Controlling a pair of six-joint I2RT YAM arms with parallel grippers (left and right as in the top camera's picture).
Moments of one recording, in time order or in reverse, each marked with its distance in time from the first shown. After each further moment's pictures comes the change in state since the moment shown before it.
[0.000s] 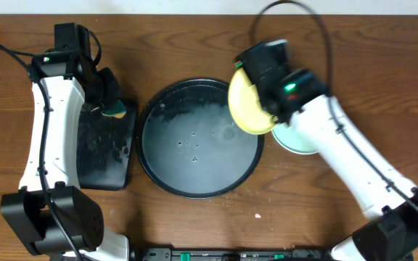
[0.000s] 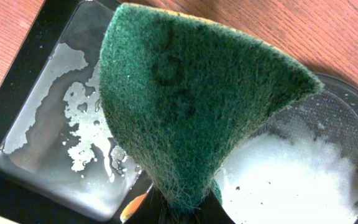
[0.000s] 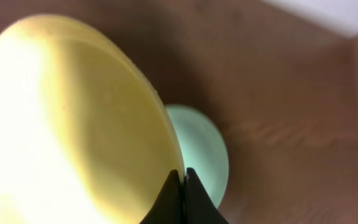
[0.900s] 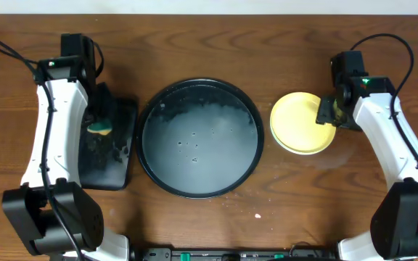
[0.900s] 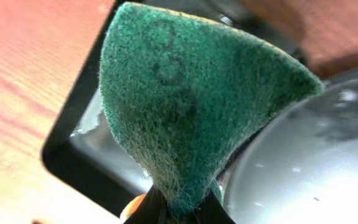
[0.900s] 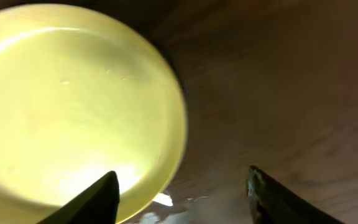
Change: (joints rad) left arm 0.002 0.000 -0.082 -0.045 -0.232 0.040; right arm -0.472 -0.025 -0.315 0.092 -0.353 0.020
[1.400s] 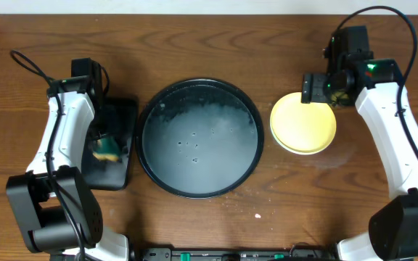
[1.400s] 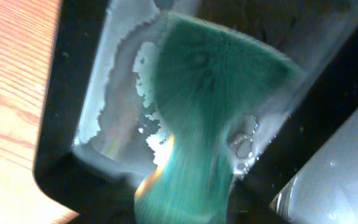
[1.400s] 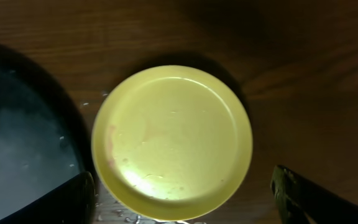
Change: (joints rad) left arm 0.025 0.017 -0.225 0.152 -0.006 0.177; right arm 0.053 -0.002 0.201 -0.029 -0.156 -0.111
